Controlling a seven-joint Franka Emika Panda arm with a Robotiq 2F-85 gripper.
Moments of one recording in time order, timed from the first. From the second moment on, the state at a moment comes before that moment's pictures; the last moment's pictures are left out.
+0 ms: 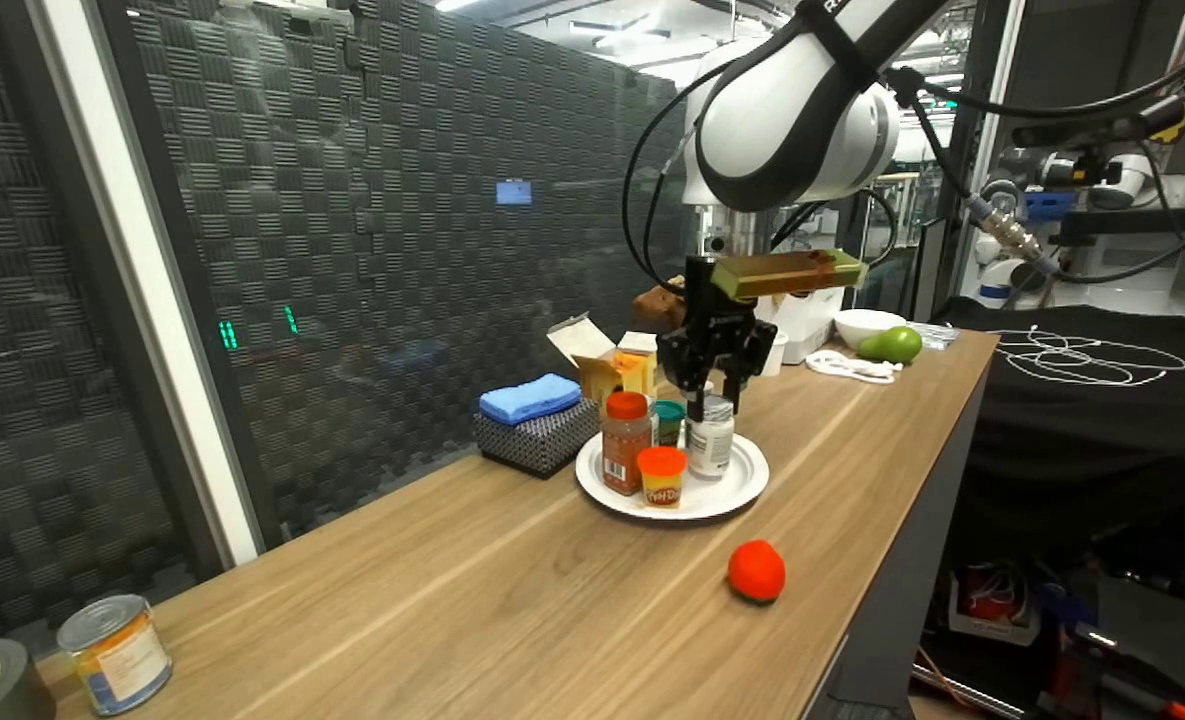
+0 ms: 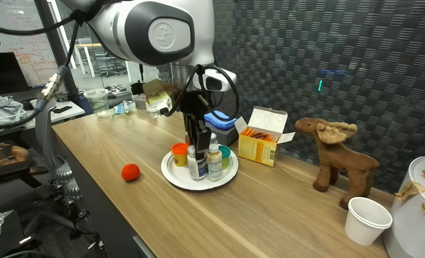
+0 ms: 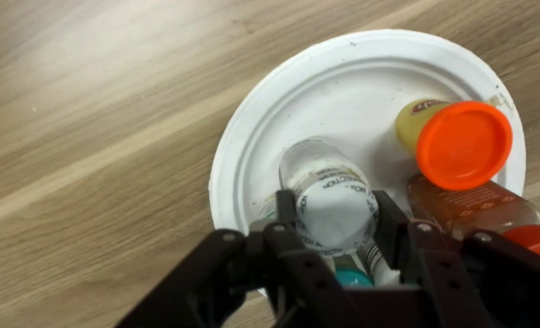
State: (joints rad) arm -0.02 0.22 -0.05 -2.13 0.01 2.36 0.34
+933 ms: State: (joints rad) arm -0.04 0.26 -0.04 -2.03 0.11 2.23 0.25
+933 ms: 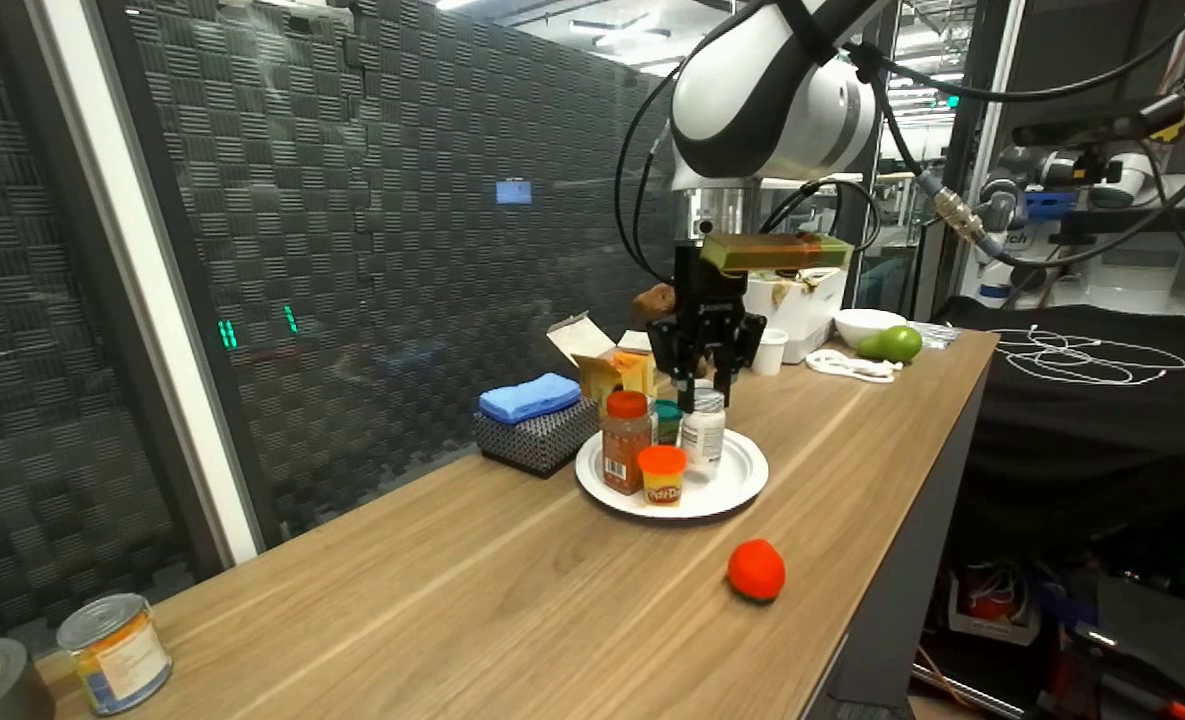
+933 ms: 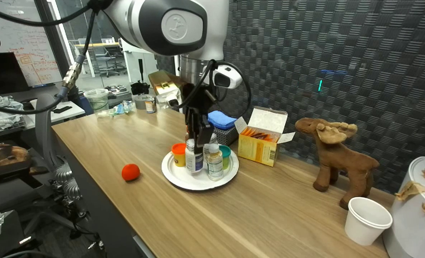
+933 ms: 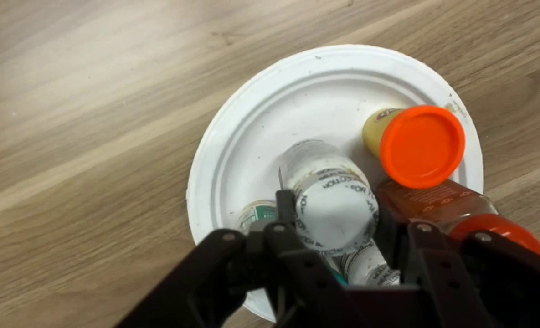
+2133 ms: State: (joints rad) arm -0.02 0.27 -0.03 -2.03 0.11 2.28 0.25
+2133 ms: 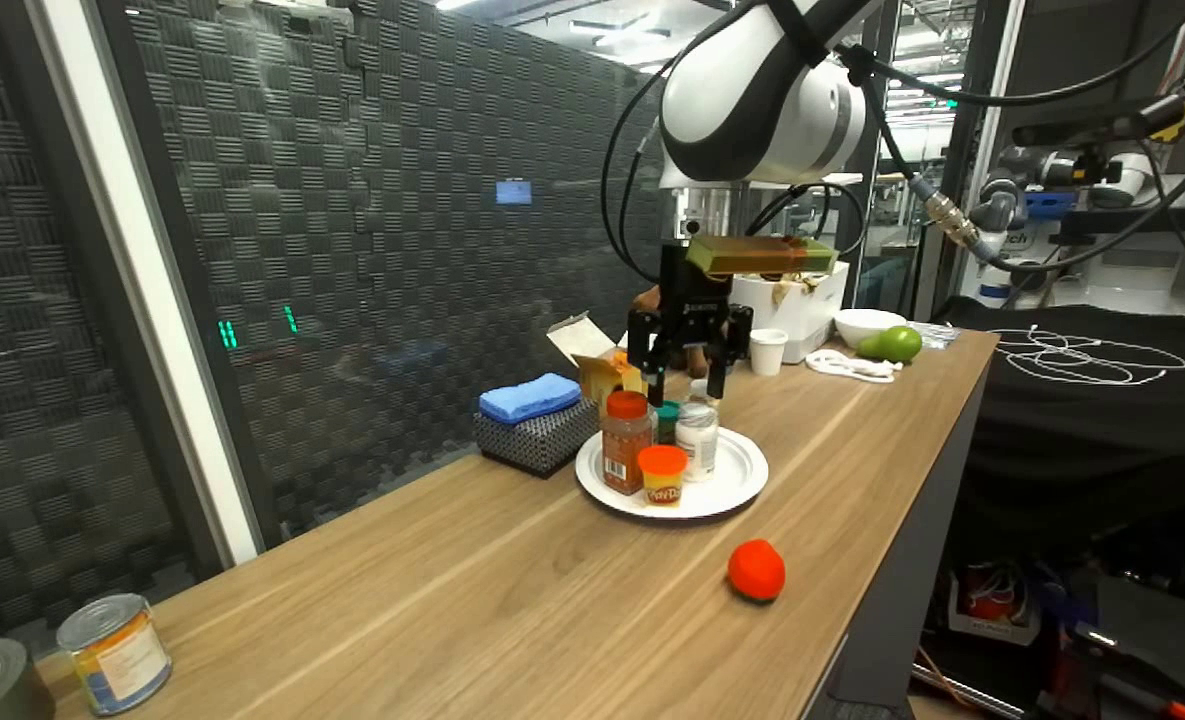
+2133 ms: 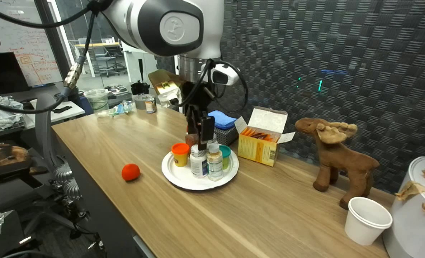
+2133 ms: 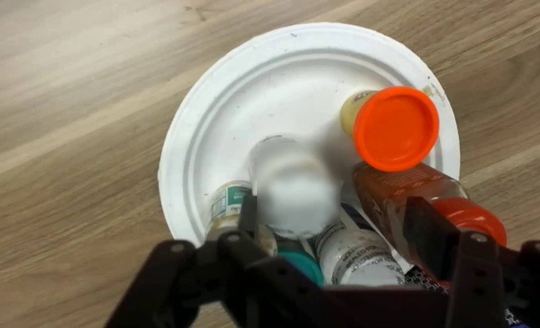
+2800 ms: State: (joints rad) arm 0.01 0.19 -0.01 -2.11 0.13 2.33 0.26
